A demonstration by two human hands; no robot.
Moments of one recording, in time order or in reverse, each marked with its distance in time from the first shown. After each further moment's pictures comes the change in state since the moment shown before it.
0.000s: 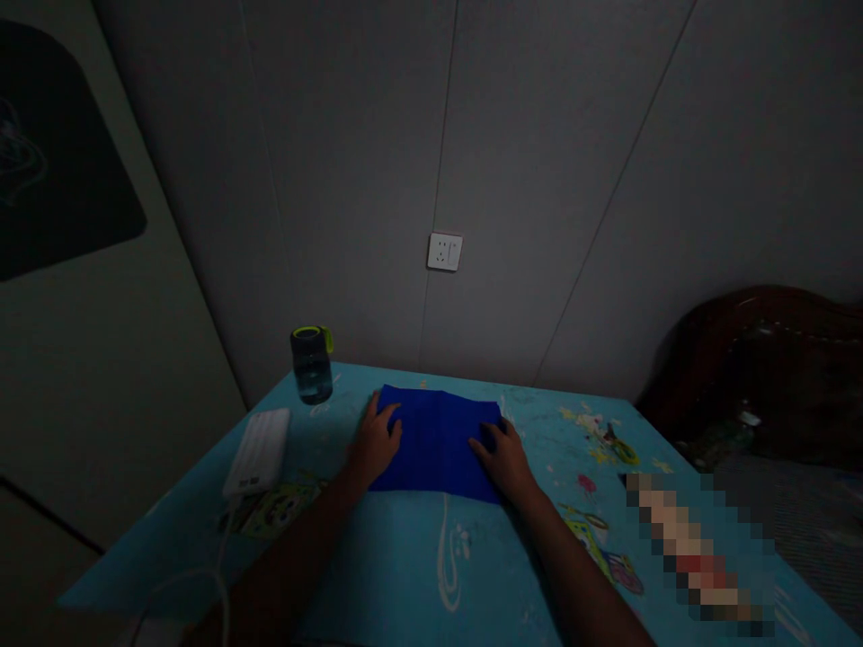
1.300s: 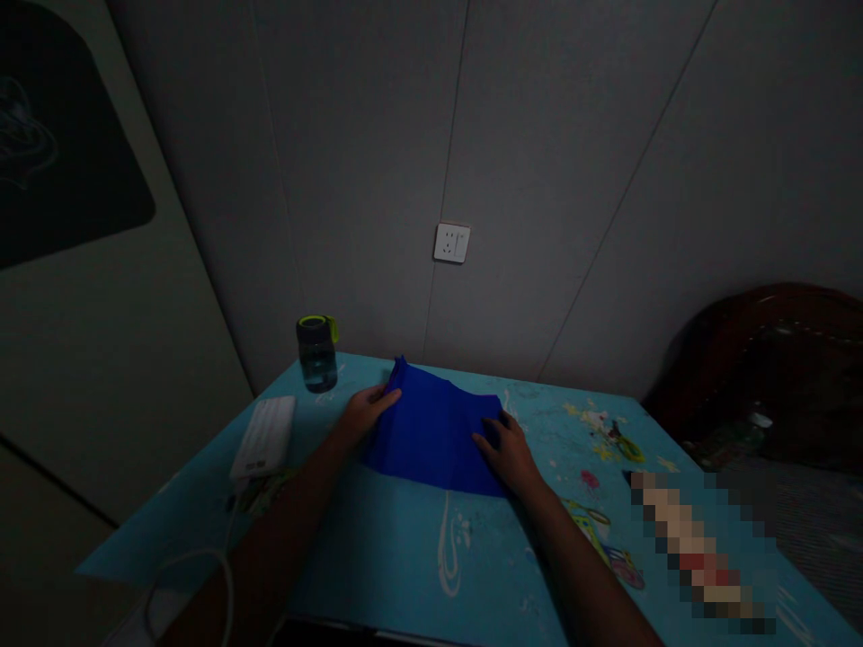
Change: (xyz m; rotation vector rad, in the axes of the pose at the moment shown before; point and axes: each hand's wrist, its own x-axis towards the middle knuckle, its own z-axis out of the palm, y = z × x) left_hand 0.021 0.009 -0.044 -0.832 -0.181 -0.458; right_hand -0.001 0.002 -0.005 0.038 -0.067 -0.039
